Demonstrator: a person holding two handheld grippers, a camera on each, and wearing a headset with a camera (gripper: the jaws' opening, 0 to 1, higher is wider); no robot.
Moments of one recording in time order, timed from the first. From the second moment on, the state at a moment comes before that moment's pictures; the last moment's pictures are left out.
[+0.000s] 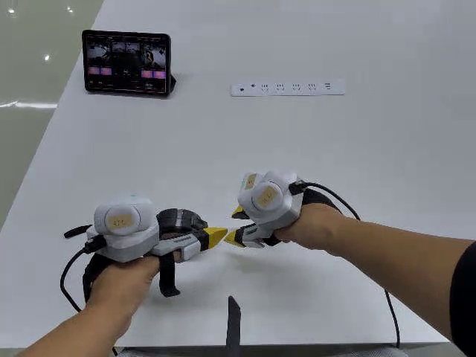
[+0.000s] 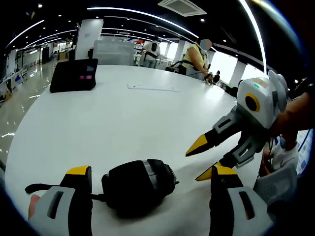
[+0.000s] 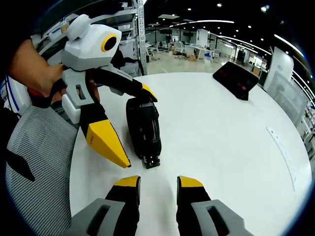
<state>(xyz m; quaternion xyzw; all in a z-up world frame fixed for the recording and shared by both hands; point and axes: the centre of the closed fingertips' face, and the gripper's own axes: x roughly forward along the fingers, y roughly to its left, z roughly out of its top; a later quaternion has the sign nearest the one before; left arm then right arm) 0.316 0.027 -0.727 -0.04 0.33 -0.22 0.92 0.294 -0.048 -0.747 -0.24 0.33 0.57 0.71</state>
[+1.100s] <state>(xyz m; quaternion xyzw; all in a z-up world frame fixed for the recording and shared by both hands) 0.284 0.056 -0.708 -0.02 0.33 -0.30 0.90 0.282 -0.153 -0.707 -0.17 0.32 0.50 0.79</state>
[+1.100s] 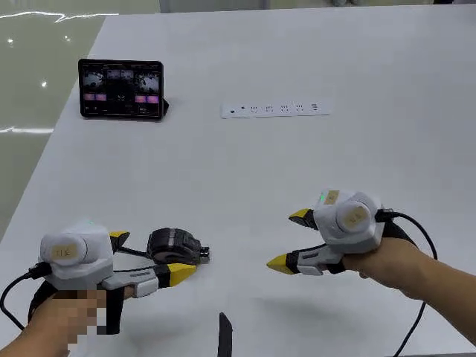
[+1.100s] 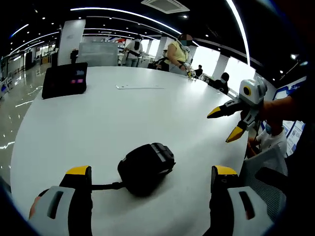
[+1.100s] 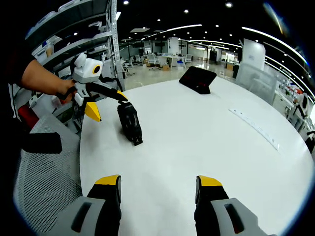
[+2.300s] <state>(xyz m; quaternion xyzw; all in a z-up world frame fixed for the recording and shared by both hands) 0.254 0.100 -0.689 0.04 0.34 -0.30 0.89 0.246 -0.278 -0.704 -0.14 0.34 0.43 0.82</state>
